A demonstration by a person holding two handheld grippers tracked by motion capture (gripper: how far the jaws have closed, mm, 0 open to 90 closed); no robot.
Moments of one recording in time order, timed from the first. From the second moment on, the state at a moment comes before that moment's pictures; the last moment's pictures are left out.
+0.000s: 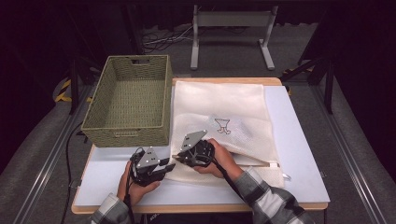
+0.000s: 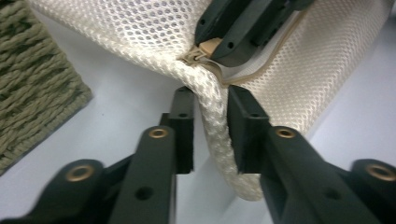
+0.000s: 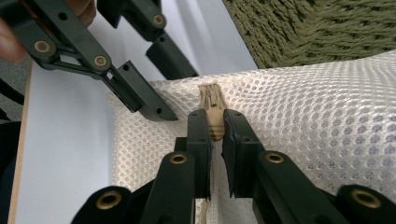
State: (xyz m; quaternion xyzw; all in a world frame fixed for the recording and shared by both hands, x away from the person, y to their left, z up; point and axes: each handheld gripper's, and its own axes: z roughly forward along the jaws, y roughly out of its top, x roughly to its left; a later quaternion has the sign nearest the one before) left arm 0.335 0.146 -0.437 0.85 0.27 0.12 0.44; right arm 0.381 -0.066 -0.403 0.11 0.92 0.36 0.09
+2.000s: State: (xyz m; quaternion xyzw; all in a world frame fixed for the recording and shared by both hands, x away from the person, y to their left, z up) left arm 0.339 0.148 -0.431 0.85 0.28 0.12 0.44; right arm 0.377 -0.067 -0.409 0.09 0.92 0.38 0.10
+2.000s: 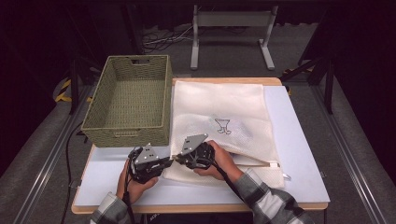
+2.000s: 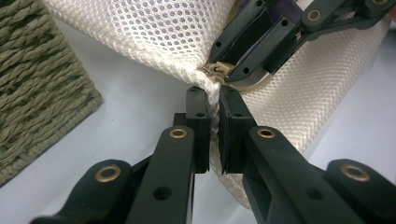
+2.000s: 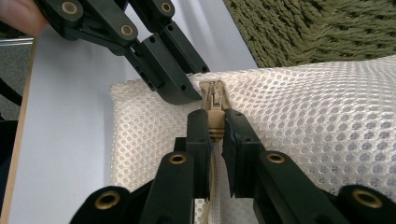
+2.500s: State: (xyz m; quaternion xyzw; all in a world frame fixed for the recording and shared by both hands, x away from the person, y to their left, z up) left arm 0.337 0.149 -0.425 0.84 0.29 0.13 0.44; right arm 0.373 -0.066 -0.410 0.08 0.92 0.36 0.15
